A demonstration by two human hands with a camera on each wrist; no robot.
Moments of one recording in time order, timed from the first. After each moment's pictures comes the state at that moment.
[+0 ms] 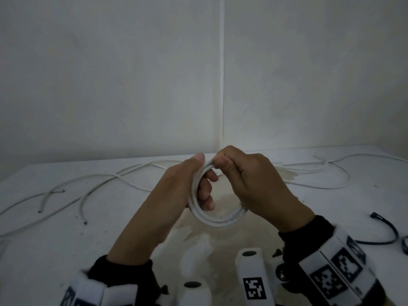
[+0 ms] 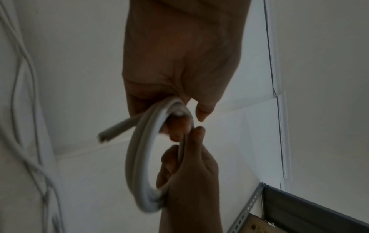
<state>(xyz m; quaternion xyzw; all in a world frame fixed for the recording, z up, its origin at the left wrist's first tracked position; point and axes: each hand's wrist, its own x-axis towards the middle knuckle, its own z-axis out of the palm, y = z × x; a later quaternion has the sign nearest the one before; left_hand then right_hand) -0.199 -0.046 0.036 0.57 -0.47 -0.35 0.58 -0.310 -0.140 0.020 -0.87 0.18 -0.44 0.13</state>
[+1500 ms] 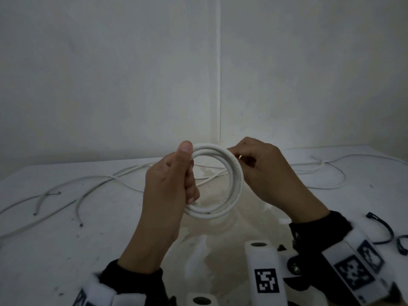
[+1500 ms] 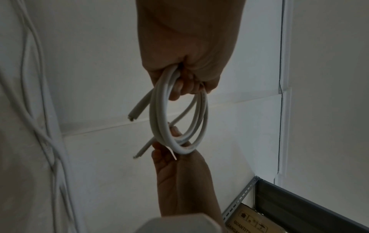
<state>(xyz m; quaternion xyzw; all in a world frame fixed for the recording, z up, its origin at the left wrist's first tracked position) -0.210 -0.050 0.035 0.48 -0.37 -0.28 0.74 -0.324 -0.149 0.035 -0.84 0.25 -0.40 0.25</state>
